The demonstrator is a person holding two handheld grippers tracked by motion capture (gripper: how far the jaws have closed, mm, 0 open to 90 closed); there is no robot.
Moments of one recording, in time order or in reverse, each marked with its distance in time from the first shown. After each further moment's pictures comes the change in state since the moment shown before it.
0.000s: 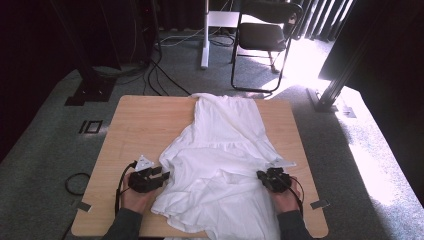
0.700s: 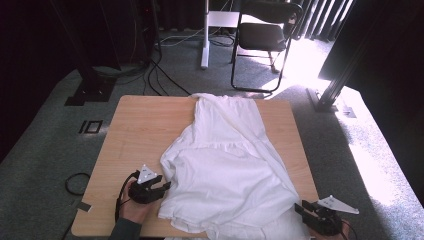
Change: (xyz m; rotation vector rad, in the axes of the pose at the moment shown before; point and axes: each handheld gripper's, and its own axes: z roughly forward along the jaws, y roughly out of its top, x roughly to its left) left arm -0.020 -0.014 -0.014 0.020 0.020 0.061; right arm -0.031 -0.110 -0.116 -0.092 -0.058 0.181
